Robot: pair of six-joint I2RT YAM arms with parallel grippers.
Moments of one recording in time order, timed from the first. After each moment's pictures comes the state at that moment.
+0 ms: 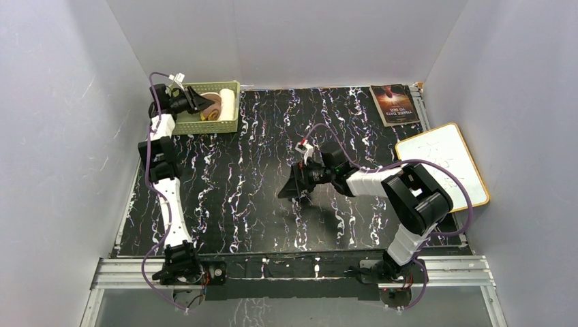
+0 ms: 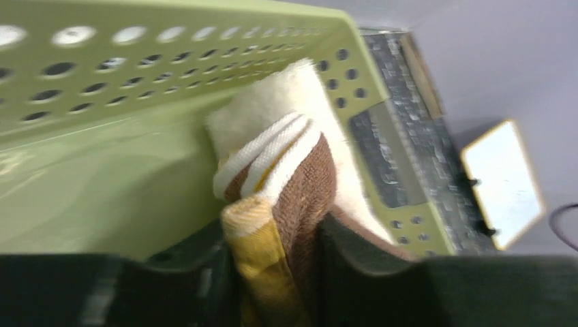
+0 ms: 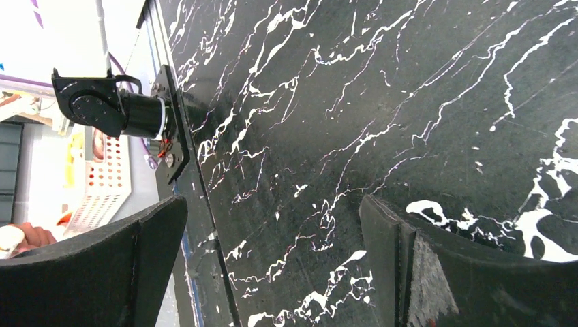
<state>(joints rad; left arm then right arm) 0.27 2.83 2.43 0.01 1.15 -0.49 0.56 1.70 0.74 0.45 -0.83 0.47</state>
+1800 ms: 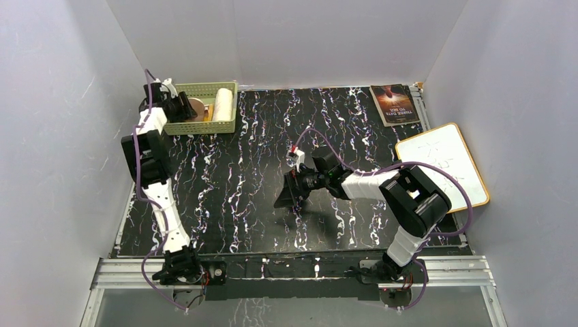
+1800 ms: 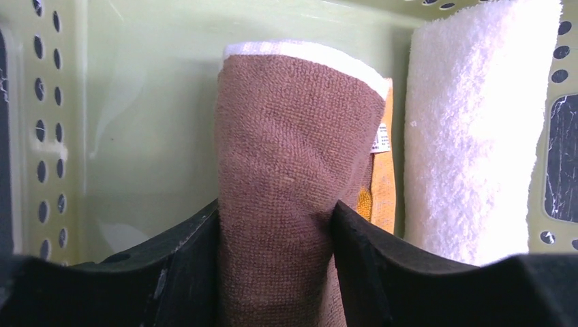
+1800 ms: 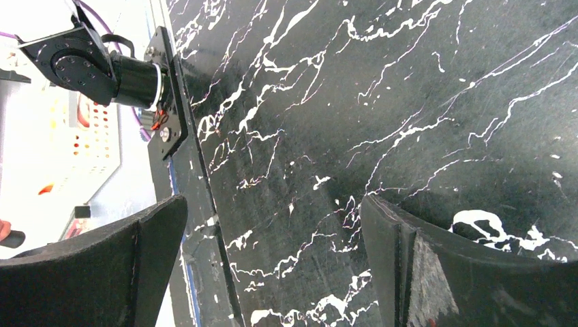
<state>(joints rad) 0.27 2.41 1.99 -0.36 0.41 -0.07 0.64 1.70 0.77 0.36 -0.82 0.40</state>
